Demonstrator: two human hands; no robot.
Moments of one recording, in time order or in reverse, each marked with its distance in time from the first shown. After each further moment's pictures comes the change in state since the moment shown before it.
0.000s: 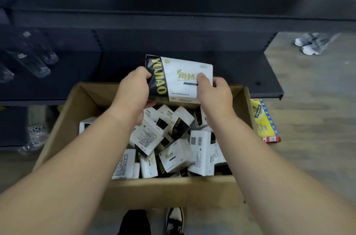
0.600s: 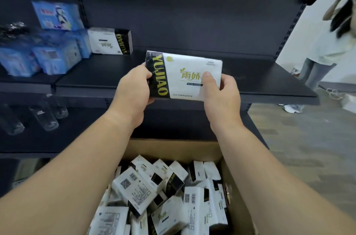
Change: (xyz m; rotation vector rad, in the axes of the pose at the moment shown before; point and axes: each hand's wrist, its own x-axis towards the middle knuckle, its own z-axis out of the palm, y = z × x) left_hand -0.050 0.130 0.002 -0.140 -0.073 0.404; right_hand -0.022 -0.143 -0.030 0.126 0.068 -0.470
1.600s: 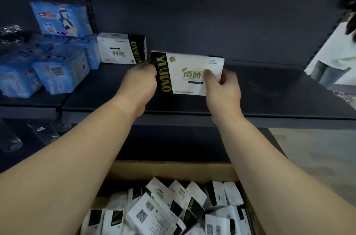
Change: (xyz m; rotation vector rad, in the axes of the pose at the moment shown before) left_hand 0.151 0.015 -0.044 0.229 0.011 -0.033; right_hand 0.088 0.003 0.117 0.023 -0.016 0.060
